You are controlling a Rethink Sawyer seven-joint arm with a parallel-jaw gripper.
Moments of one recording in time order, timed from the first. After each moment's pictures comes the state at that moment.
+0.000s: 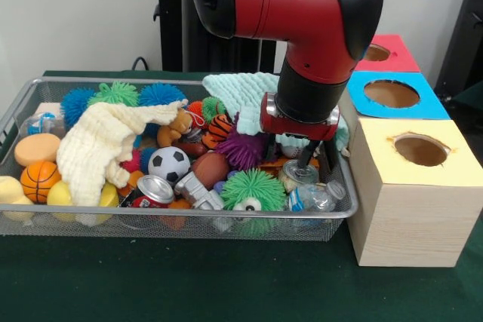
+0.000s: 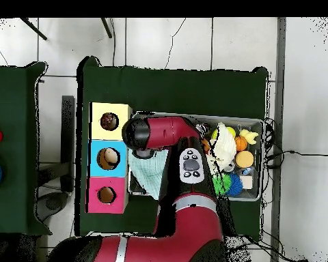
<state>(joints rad) -0.11 -0.38 0.01 1.34 -0.21 0.80 1.86</state>
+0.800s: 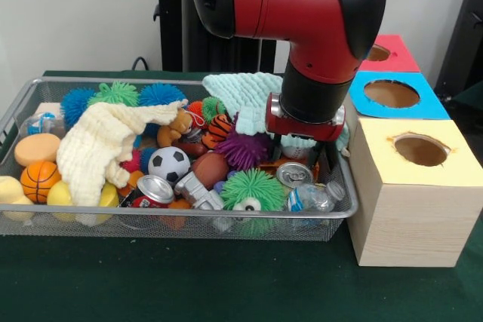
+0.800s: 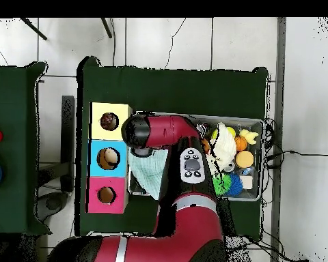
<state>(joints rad) -0.11 -0.37 0.01 1.33 -0.17 0.80 1.86</state>
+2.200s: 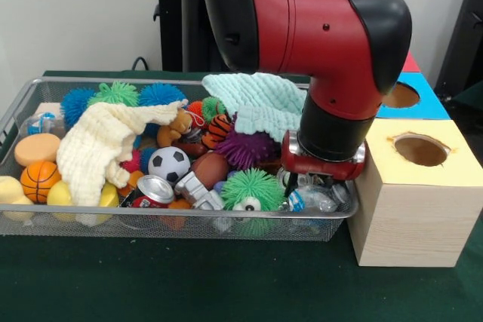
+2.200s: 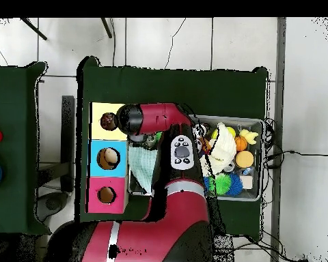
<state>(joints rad) -0.08 -0.26 0.01 1.14 -0.17 0.81 1.86</state>
